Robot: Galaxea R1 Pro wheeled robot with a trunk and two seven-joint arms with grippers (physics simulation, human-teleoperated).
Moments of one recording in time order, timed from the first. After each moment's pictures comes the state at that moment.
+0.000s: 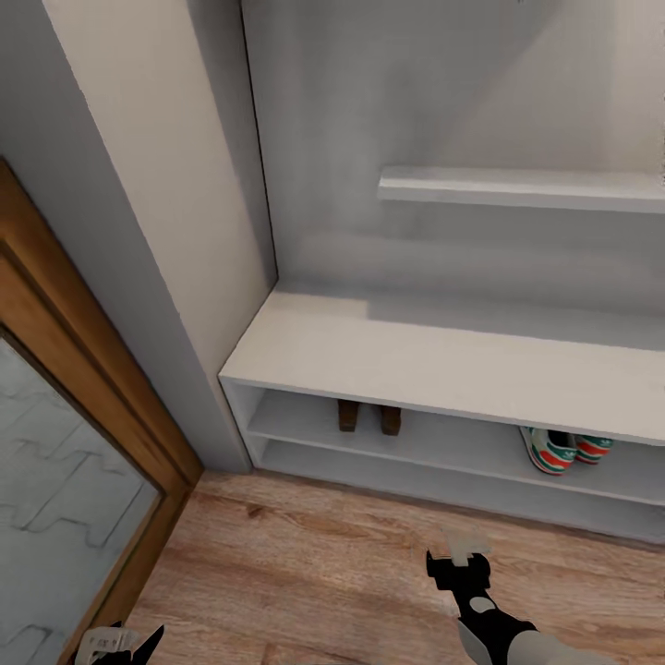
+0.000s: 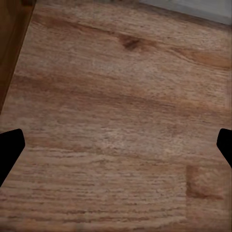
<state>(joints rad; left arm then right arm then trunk) -0.24 0.29 0.26 -0.36 0.11 -0.41 -0.62 -0.63 -0.01 0.14 -0.03 -0.01 -0.35 -0.19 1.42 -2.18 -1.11</state>
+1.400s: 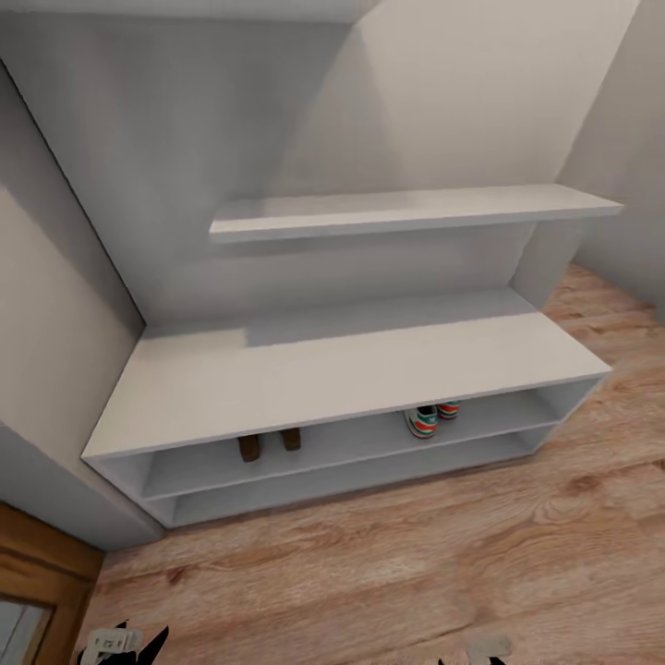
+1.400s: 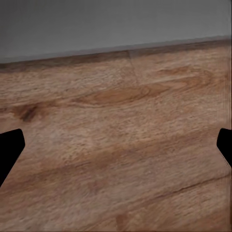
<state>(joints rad) -0.24 0.28 0.26 -0.36 0.11 -0.41 -0.62 -0.41 -0.02 0.14 -0.03 -0.01 -0.35 -0.10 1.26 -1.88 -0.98</state>
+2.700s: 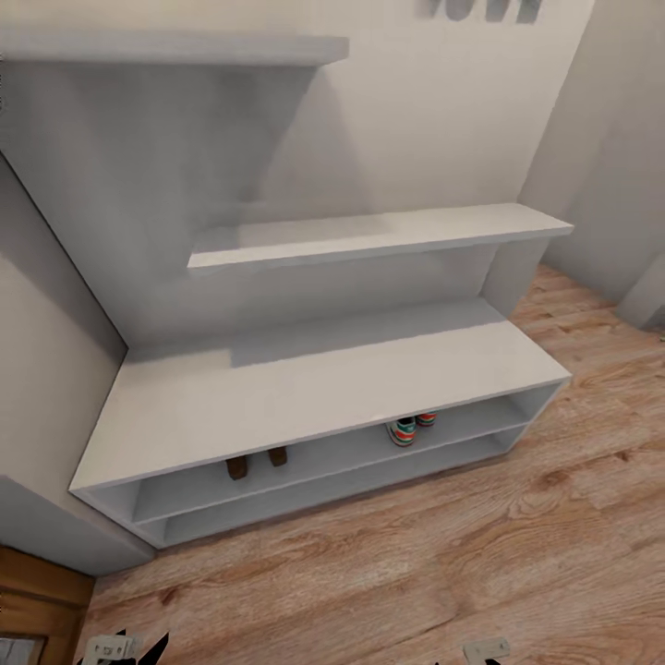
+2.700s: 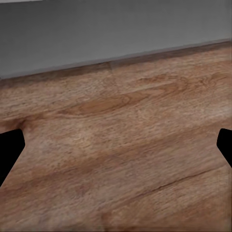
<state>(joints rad) -0.24 0.28 0.26 -0.33 0.11 -0.41 -0.62 -0.41 -0.03 0.14 -0.03 -0.02 -0.35 -0.04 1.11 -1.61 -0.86</state>
